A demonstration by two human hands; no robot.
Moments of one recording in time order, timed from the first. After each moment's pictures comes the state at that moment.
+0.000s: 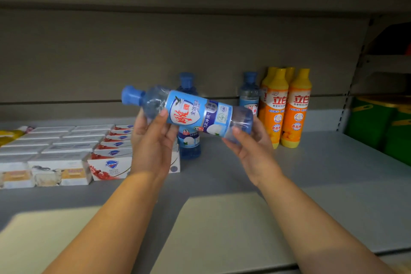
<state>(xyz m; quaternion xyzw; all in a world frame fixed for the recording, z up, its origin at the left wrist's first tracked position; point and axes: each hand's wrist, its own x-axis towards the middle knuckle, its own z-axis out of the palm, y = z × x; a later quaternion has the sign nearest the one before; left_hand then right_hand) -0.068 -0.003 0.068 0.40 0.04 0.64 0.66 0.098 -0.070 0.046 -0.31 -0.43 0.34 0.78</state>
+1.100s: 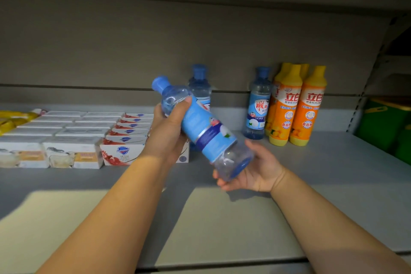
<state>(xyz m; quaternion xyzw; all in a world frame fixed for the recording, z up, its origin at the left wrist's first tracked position) -0.069 0.003 0.073 0.45 0.15 0.58 0.66 0.109 -0.072 0.027 -0.23 -0.38 0.79 0.42</state>
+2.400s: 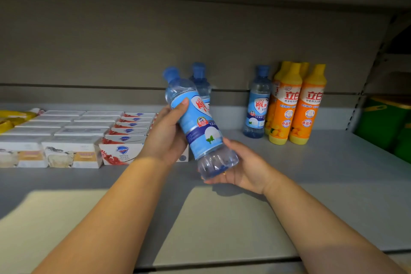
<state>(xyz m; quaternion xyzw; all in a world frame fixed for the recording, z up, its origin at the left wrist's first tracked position) -0.070 0.003 0.072 0.42 0.13 0.52 0.73 0.072 -0.073 0.033 -0.38 -0.46 0.62 0.51</state>
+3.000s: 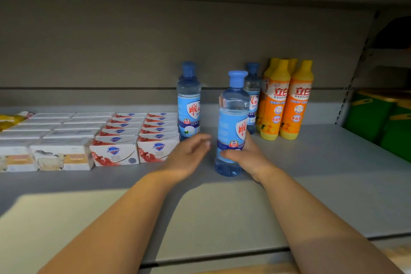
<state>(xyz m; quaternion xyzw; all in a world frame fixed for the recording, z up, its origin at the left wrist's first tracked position) -0.045 0.013 0.006 0.81 0.29 0.35 0.38 0.122 -0.050 0.003 -0.57 -0.49 0.31 0.59</state>
